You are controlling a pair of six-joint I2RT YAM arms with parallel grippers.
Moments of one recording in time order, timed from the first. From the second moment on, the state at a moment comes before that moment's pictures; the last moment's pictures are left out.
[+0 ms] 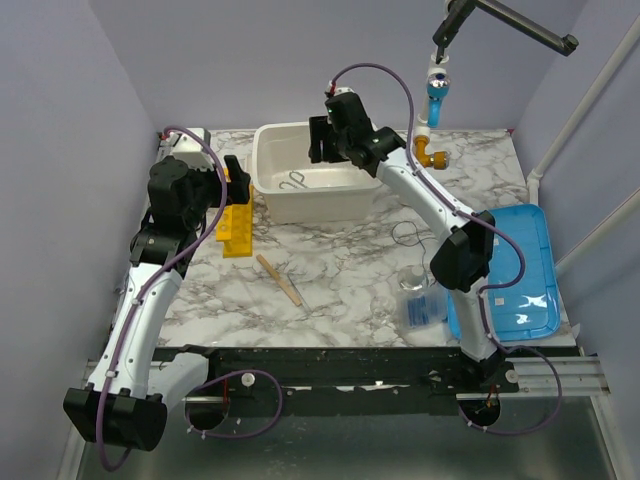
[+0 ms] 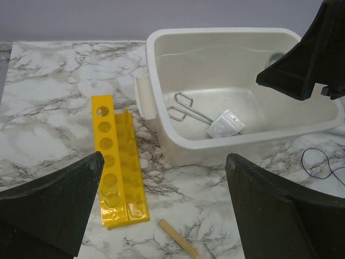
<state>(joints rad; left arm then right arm) -0.15 1.01 1.09 -0.30 0.07 -0.19 0.65 2.16 2.24 -0.68 0.20 0.31</state>
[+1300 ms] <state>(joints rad) -0.17 1.03 1.10 -0.32 0.10 -0.19 0.60 2.47 2.23 -0.68 0.18 0.27</state>
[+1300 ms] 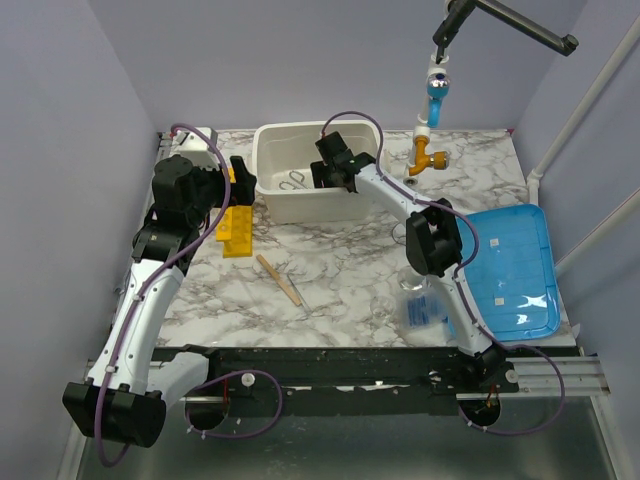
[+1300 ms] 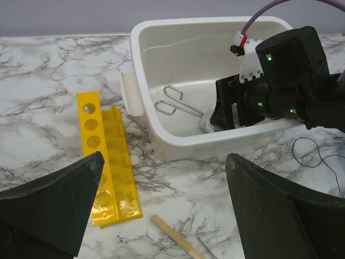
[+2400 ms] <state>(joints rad) -0.19 1.04 1.10 -0.33 0.11 -0.19 0.60 2.43 2.24 -0.73 0.18 0.21</state>
